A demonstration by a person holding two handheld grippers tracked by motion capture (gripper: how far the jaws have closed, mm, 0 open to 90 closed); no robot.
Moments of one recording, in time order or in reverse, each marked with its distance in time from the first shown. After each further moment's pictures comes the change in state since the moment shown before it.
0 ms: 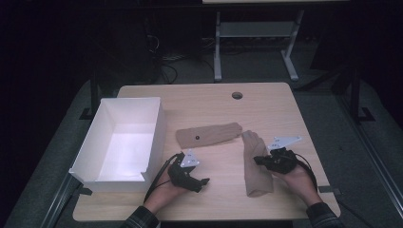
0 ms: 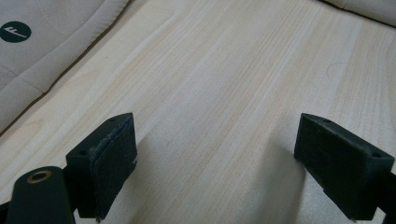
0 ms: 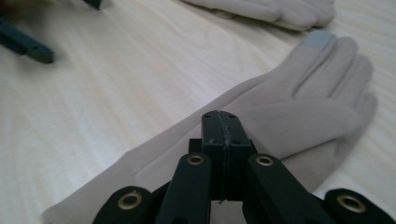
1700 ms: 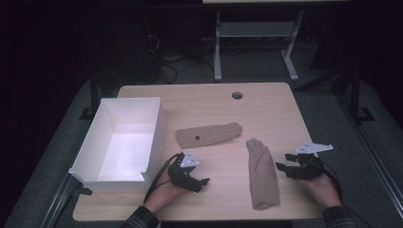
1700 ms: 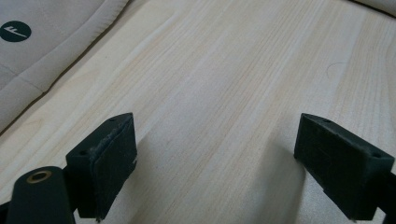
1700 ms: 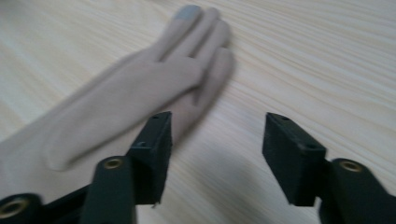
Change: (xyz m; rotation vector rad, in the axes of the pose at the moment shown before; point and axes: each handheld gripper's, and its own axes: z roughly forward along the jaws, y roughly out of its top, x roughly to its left) left arm 0.000 0.000 -0.001 0.006 -0.001 0.002; right arm -0.029 -0.051 -0.043 -0.032 -0.197 0.132
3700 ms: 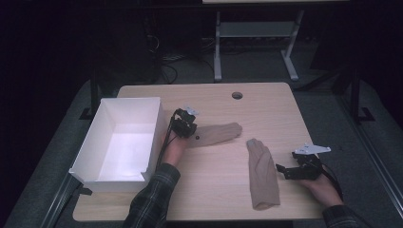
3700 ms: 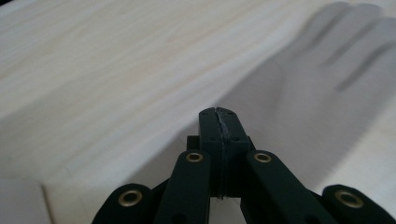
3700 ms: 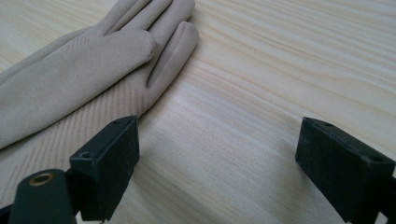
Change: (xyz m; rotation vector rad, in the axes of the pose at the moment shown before) left arm 0.105 0.091 0.027 0.088 0.361 -0.212; right arm -0.015 -0.016 0.019 -0.003 -0.072 0.014
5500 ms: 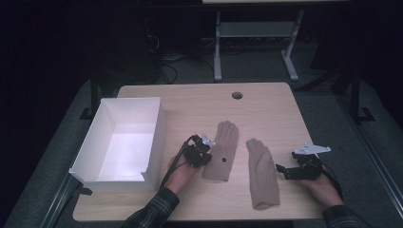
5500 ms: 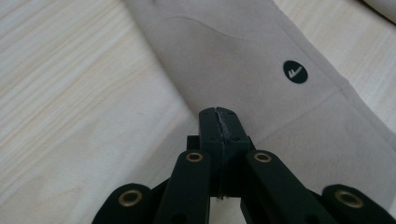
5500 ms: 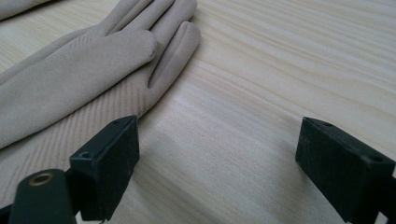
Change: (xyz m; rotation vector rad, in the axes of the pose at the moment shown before) left arm -0.081 -0.046 -0.026 0.102 -0.248 0.166; right arm 0.000 0.000 0.000 -0.001 0.006 -0.009
